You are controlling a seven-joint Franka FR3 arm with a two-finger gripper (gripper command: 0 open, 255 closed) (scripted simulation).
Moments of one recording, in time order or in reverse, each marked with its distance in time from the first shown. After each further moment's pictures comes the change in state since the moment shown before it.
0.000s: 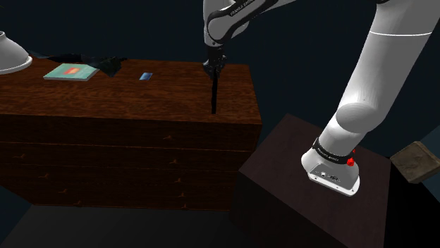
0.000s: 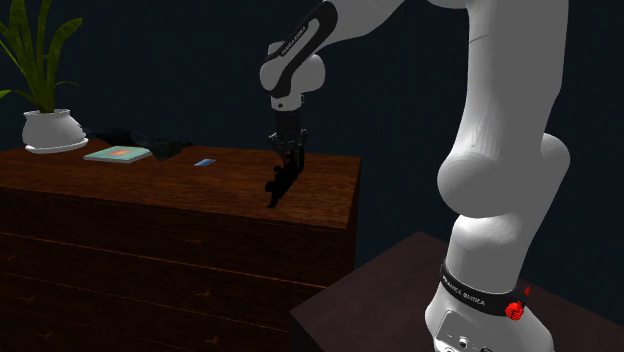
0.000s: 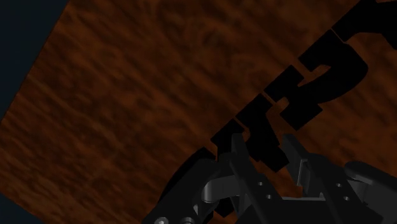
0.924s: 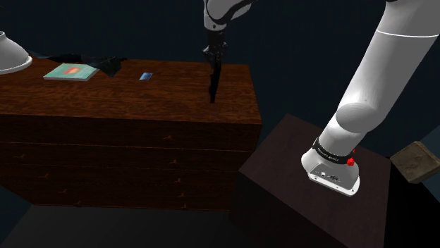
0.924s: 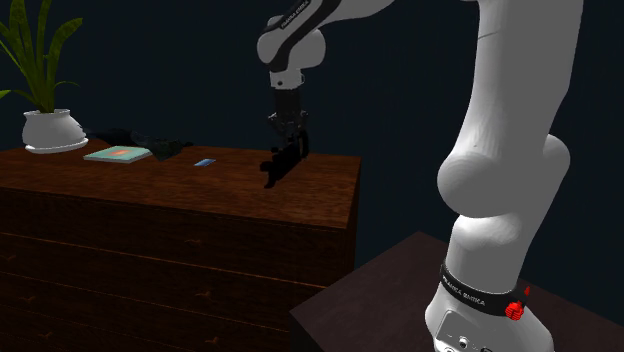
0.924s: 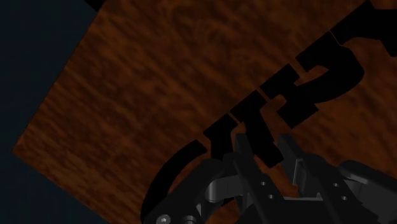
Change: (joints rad) arm -0.003 -0.065 0.003 0.077 0.020 -0.142 -0.022
